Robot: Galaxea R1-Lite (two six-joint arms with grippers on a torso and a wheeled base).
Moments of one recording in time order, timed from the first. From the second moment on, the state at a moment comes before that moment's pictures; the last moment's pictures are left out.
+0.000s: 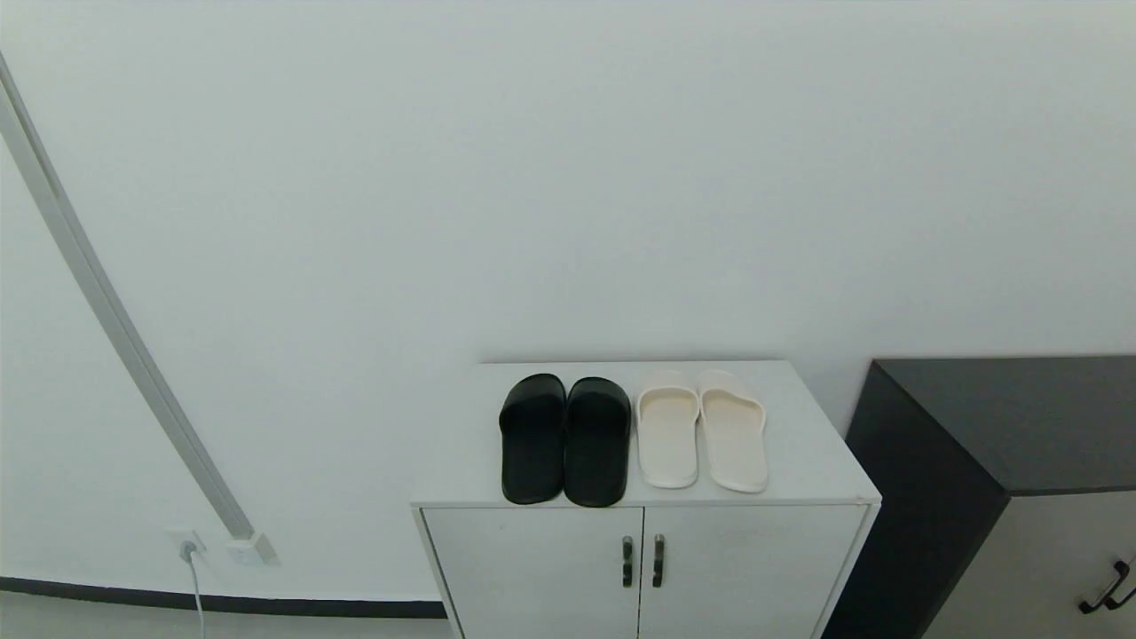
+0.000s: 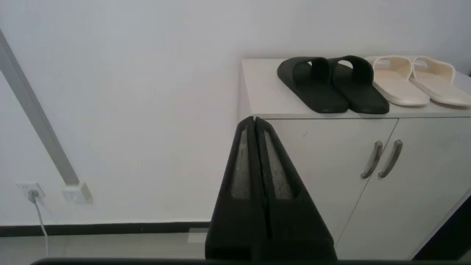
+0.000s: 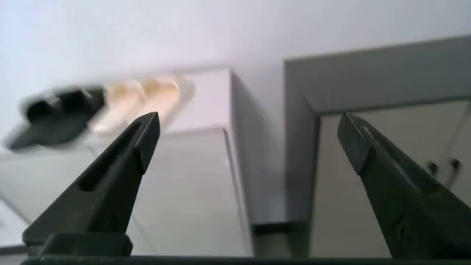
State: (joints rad) left arm 0.00 0.00 0.00 0.00 0.01 -0.01; right arm 0.02 0.07 -0.10 0.00 -0.04 0.11
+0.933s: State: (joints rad) left arm 0.00 0.00 0.00 0.00 0.01 -0.02; right arm 0.56 1.32 -0.52 -0.49 -0.28 0.28
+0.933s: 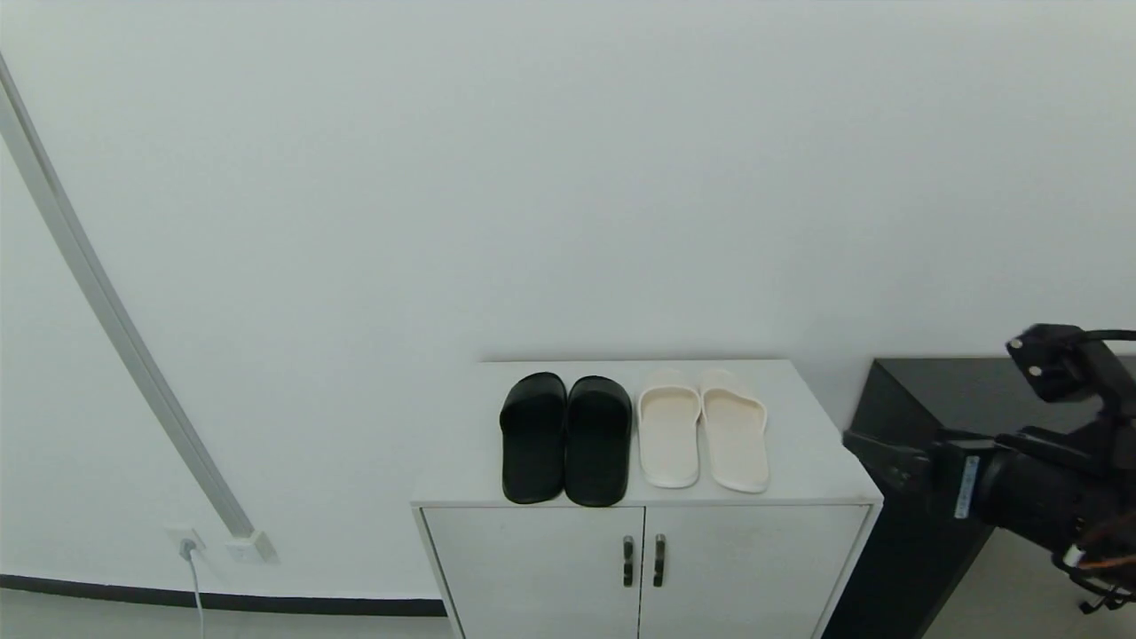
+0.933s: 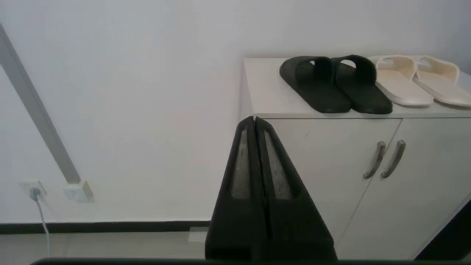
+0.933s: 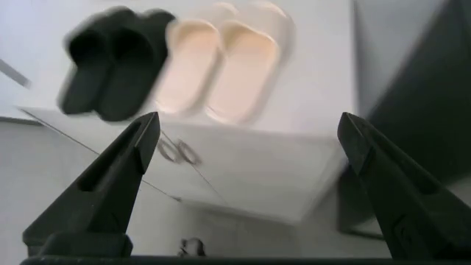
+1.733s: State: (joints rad) left arm 0.00 0.00 0.00 0.00 0.01 -0.02; right arm 0.73 1.87 -0.89 -0.52 -0.60 0.41
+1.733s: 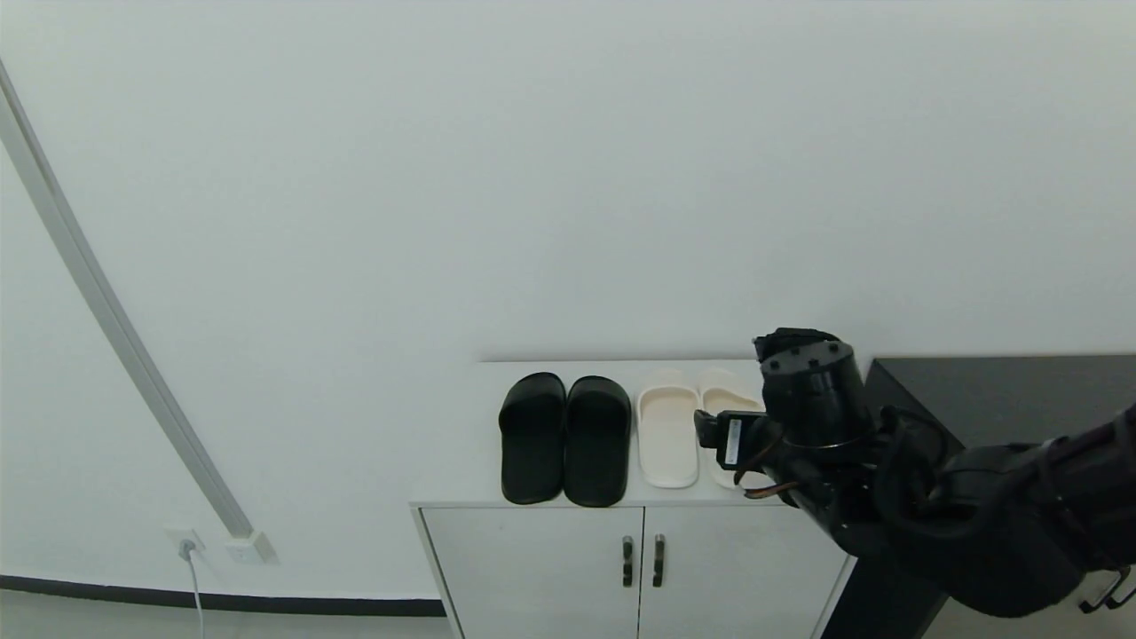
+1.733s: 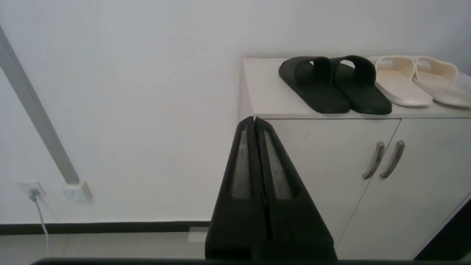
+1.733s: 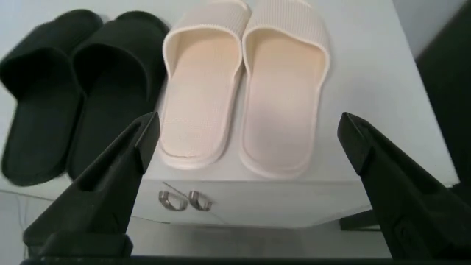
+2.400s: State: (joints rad) left arm 0.00 0.00 0.00 0.00 0.01 -0.02; right arm 0.65 2.22 -1.19 -0.55 -0.60 0.39
